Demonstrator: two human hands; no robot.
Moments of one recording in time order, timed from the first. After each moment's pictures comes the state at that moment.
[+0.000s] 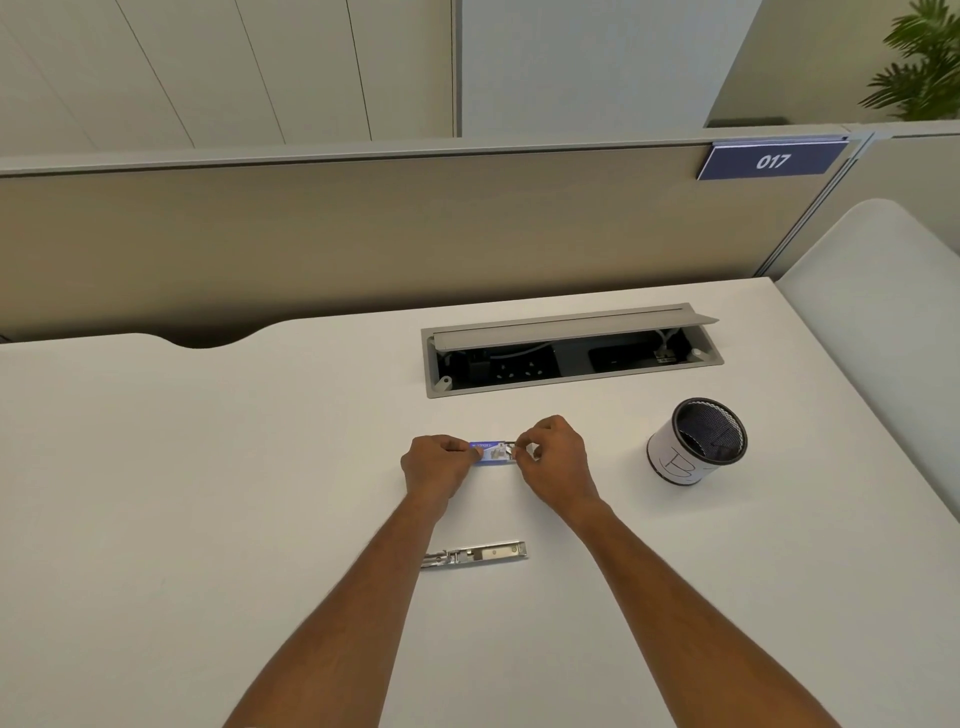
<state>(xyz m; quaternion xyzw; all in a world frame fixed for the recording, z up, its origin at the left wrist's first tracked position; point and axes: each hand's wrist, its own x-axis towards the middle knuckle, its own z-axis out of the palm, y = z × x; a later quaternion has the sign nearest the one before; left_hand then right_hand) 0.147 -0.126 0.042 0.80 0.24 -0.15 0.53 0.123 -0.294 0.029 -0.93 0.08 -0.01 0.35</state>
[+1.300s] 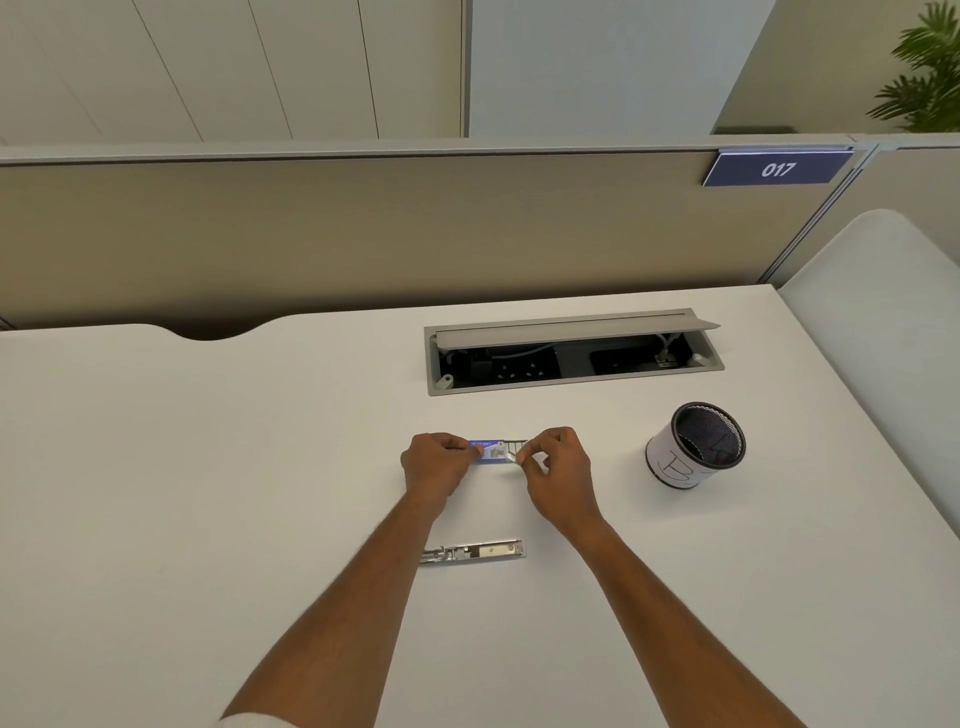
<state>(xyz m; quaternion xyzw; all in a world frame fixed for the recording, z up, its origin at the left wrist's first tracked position) 0.150 -0.125 0.031 0.79 0.23 -0.15 0.54 0.098 -0.289 0.046 -0.89 0.11 -0.04 0.43</state>
